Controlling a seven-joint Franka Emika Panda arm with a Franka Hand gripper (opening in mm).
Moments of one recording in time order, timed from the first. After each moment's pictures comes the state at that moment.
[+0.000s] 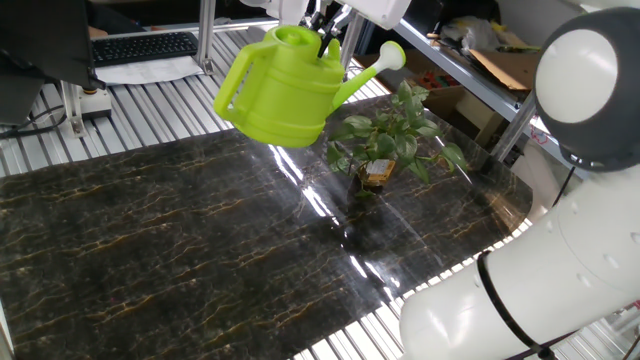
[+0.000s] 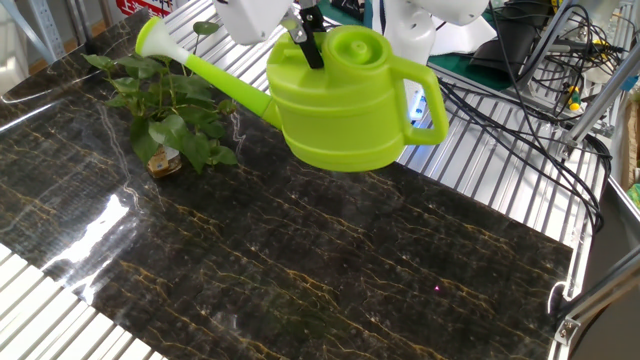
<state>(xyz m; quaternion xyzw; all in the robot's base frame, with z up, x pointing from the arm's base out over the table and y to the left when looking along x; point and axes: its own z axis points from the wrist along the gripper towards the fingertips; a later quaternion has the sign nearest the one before) 0.474 -0.021 0.475 -0.62 -0.73 -0.15 0.24</state>
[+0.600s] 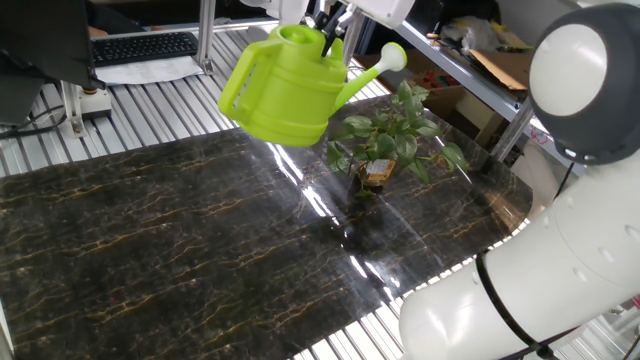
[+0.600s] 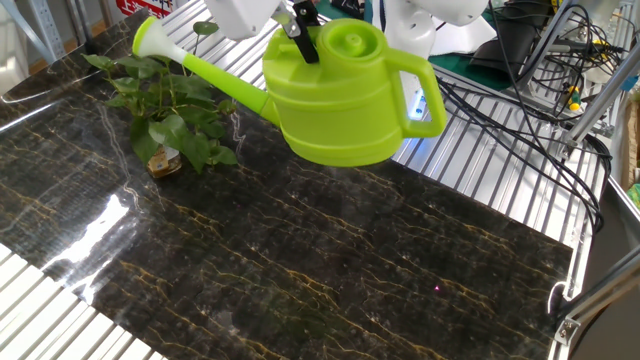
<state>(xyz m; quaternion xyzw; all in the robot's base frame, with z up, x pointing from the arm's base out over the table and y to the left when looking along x) 0.474 -0.027 0.473 -0.62 -0.73 -0.16 0.25</state>
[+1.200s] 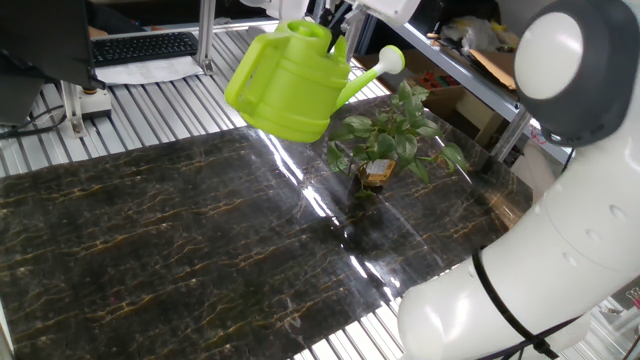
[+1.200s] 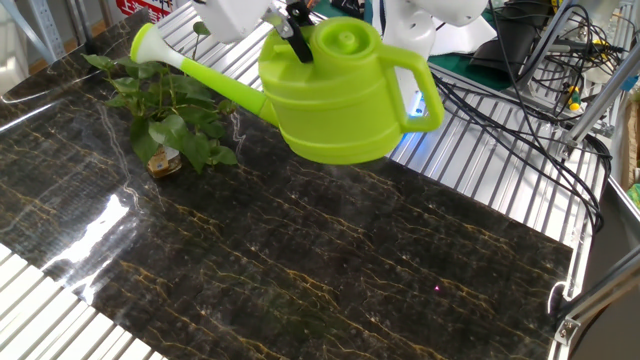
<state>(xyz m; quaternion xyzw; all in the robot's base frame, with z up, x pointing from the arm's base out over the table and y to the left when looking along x) 0.478 -0.038 0.473 -0.60 -0.72 -0.18 0.28</state>
